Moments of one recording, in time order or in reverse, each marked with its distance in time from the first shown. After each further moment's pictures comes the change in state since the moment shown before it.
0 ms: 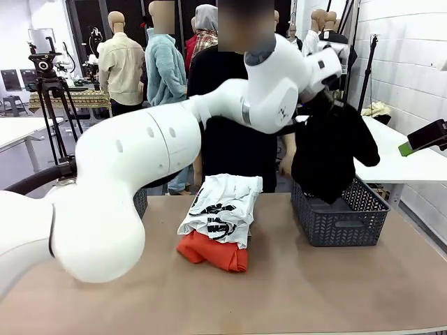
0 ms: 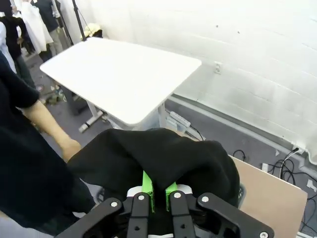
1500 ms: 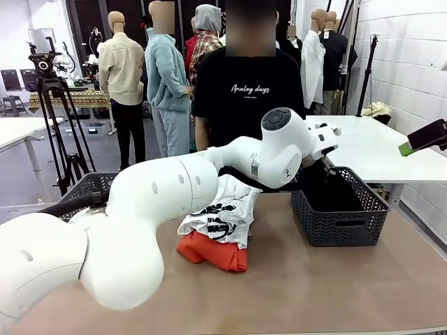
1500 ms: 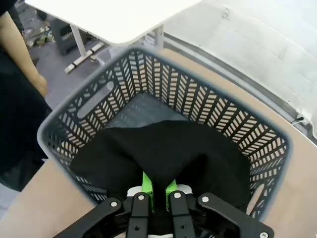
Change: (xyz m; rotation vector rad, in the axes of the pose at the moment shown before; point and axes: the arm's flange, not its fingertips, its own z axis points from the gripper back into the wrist) left arm -0.137 -0.008 -0.110 0.000 0.259 0.087; right arm 0.000 0.000 0.000 0.000 0.000 0.000
